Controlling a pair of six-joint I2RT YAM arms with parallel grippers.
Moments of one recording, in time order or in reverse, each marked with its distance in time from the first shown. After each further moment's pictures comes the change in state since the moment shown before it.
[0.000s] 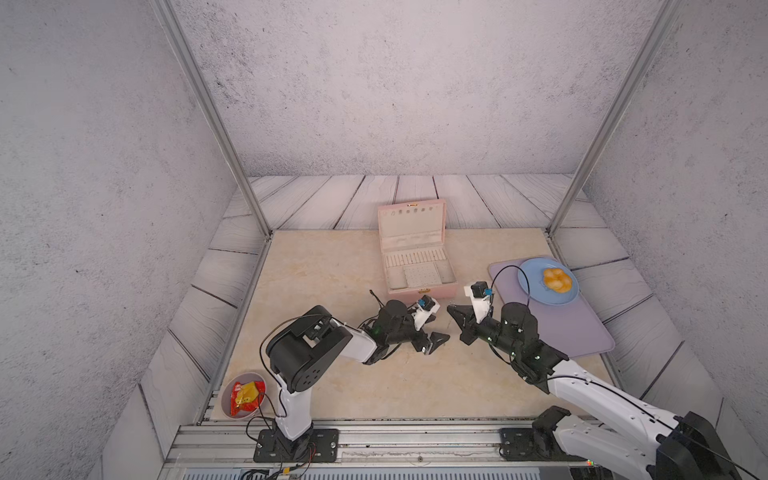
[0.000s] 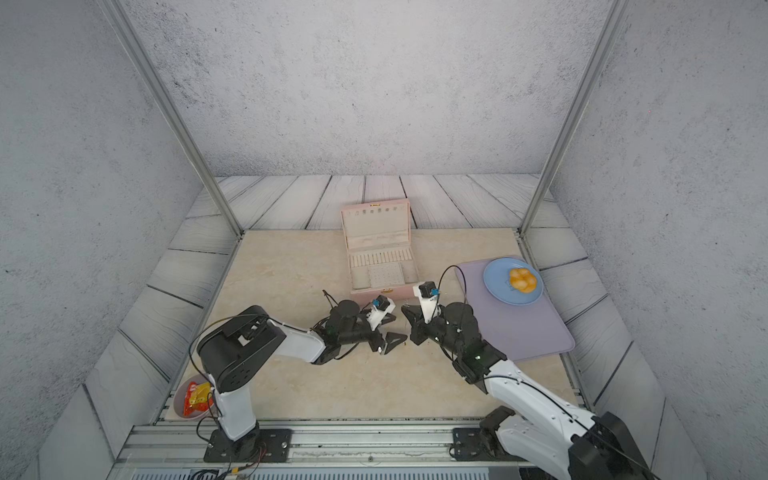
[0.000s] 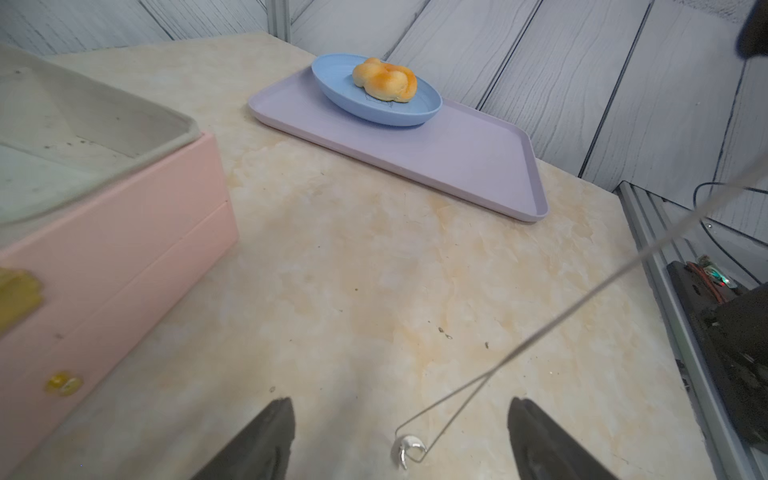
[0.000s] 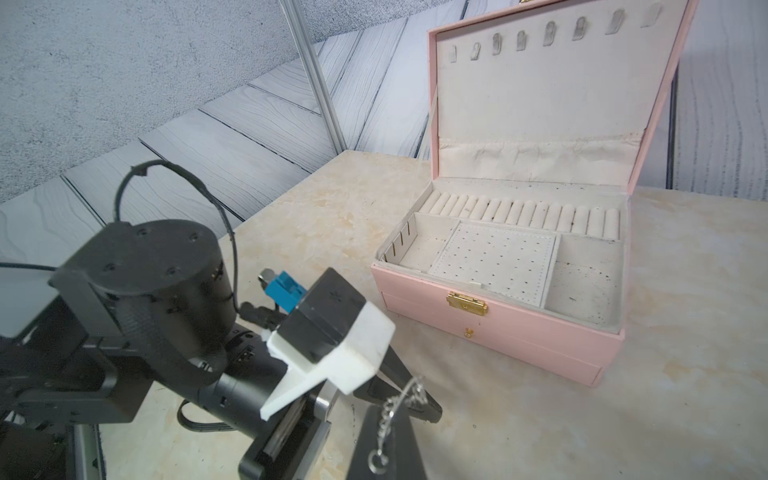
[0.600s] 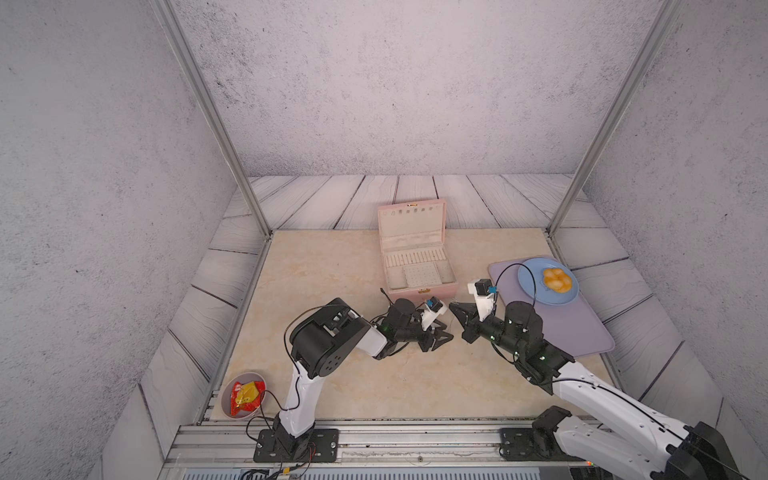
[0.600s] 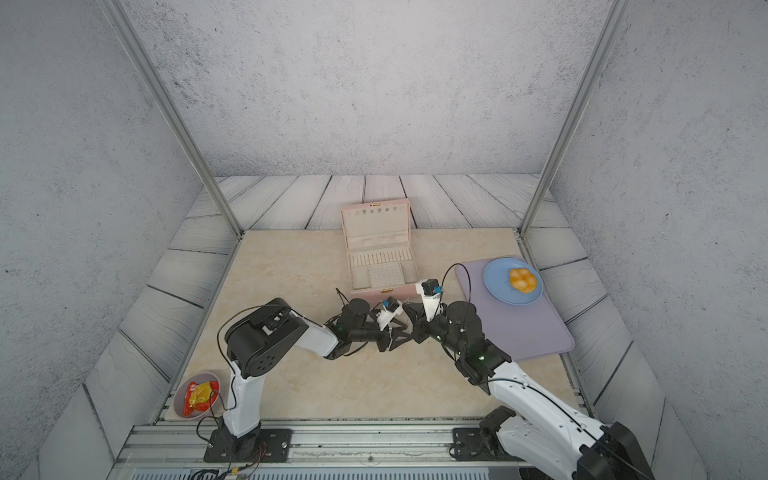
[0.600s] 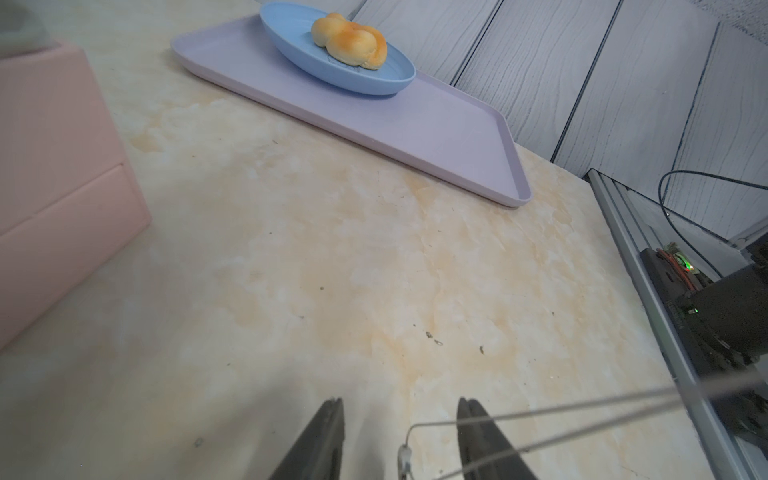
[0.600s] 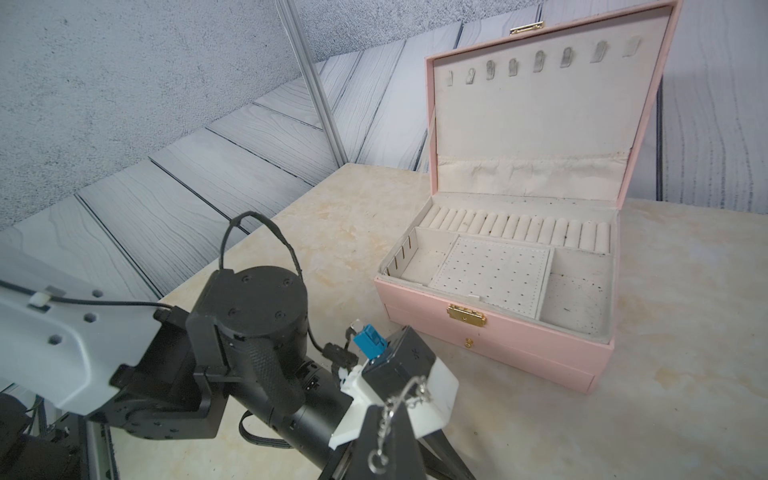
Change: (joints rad) left arm -0.002 0.151 0.106 0.011 0.123 -0.035; right arm 0.000 -0.045 0.028 -0.043 0.009 0.021
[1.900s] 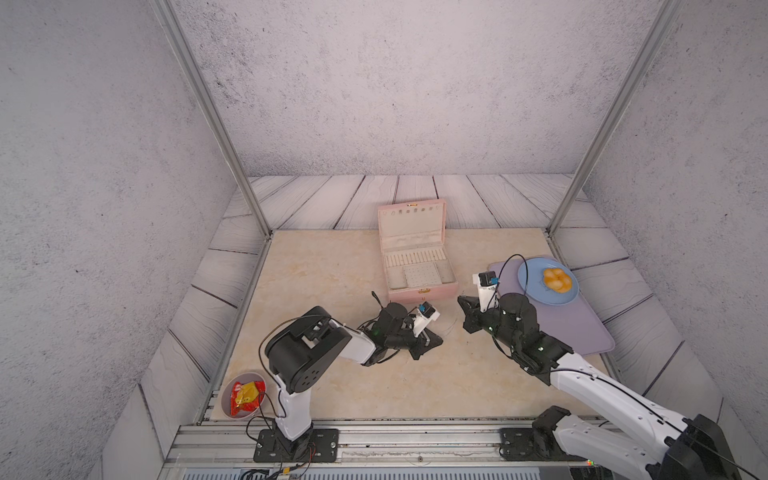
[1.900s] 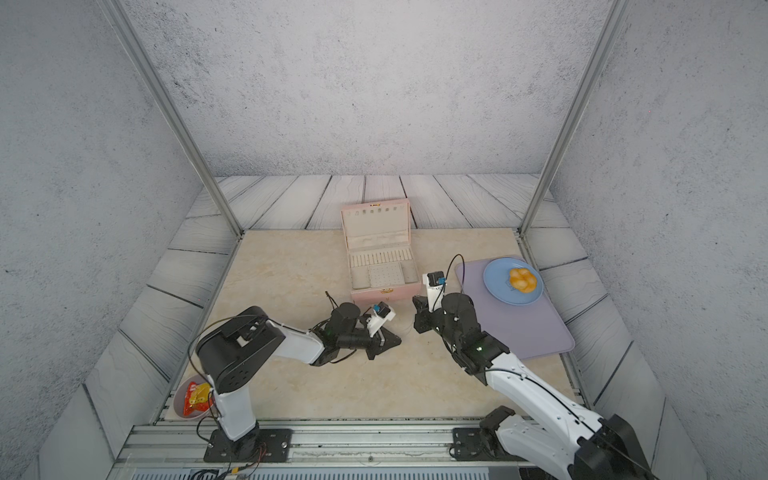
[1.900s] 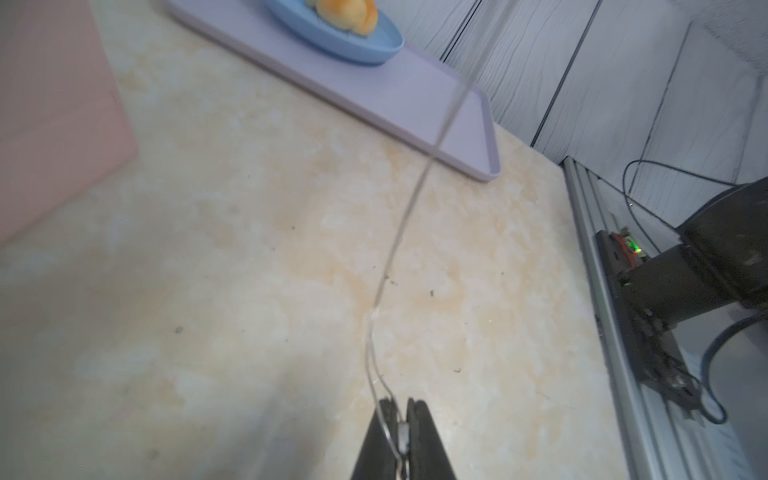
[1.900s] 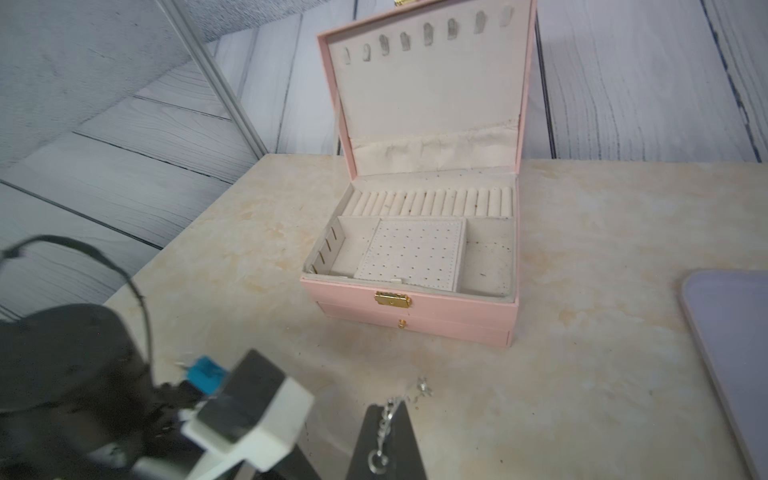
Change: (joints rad) left arm 0.000 -0.260 -0.145 -0.164 0.008 -0.026; right arm -0.015 0.089 0.102 -0.164 0.230 0.078
